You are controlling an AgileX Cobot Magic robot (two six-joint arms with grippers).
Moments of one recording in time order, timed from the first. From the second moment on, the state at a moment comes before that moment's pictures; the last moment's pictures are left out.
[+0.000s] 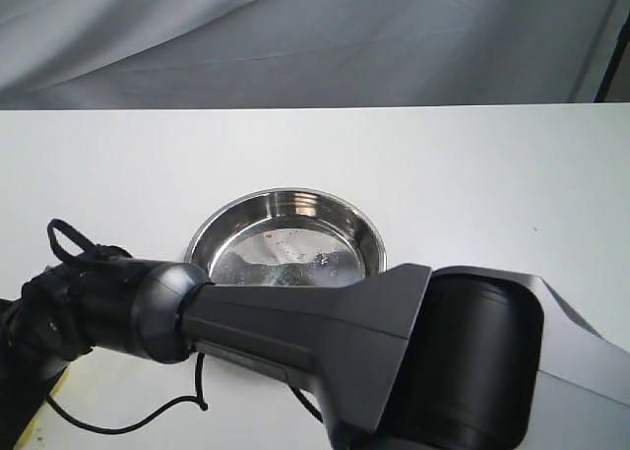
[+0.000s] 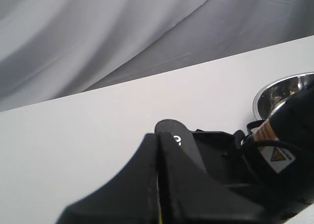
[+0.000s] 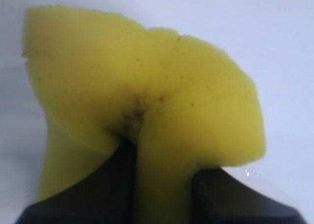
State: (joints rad) left arm -0.15 0.00 0.00 0.22 0.27 -0.02; right arm 1.13 2.54 -2.07 0.31 0.51 -0.74
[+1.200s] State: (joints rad) left arm -0.15 0.00 0.00 0.22 0.27 -0.02; right arm 1.08 2.52 -2.09 0.40 0.88 -0.81
